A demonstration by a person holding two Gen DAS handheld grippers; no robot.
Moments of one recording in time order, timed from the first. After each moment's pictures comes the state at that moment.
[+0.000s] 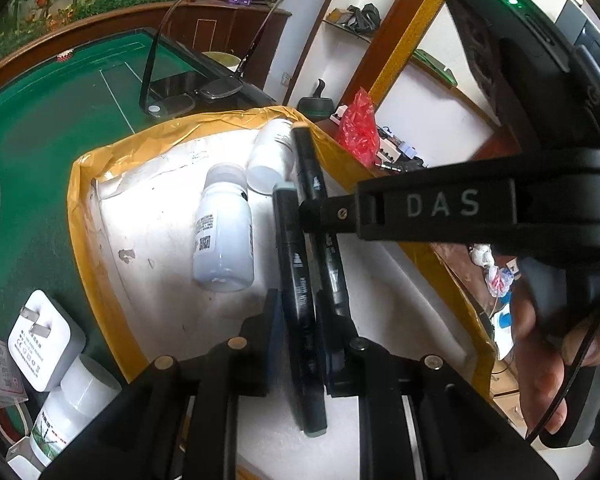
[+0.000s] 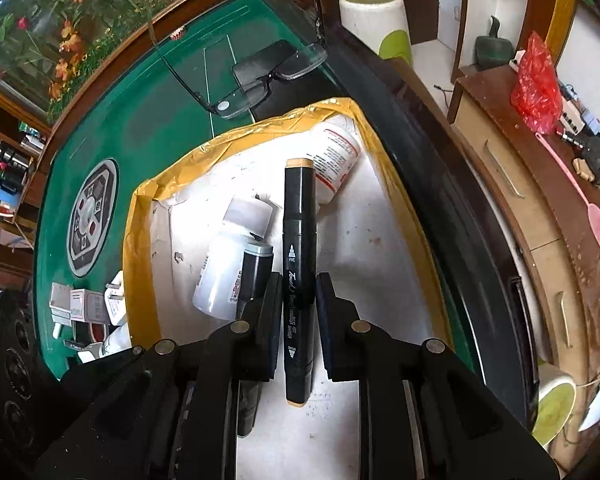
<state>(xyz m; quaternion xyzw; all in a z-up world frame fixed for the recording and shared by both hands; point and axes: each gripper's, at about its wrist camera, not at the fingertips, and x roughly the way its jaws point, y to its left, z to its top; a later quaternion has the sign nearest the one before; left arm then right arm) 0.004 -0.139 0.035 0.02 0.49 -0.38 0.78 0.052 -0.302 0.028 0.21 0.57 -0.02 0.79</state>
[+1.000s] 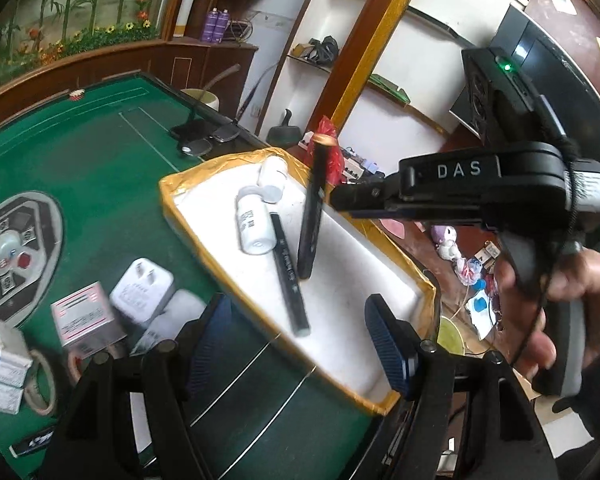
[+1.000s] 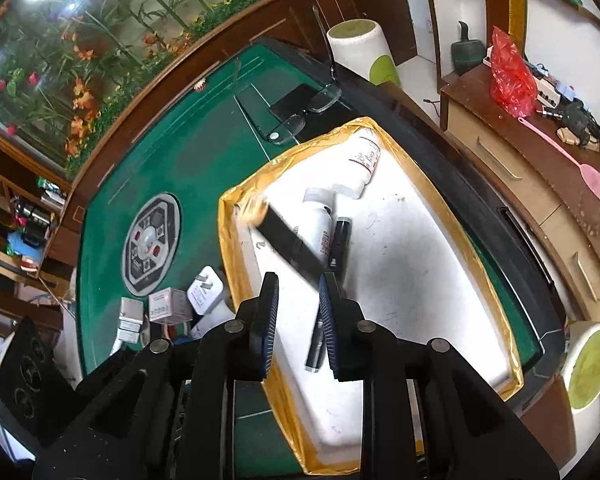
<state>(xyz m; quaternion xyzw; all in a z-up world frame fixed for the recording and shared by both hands) -0.028 -0.043 0.093 0.02 0.43 -0.44 0.79 -0.013 -0.254 0.095 0.28 0.49 -0.06 0.82</state>
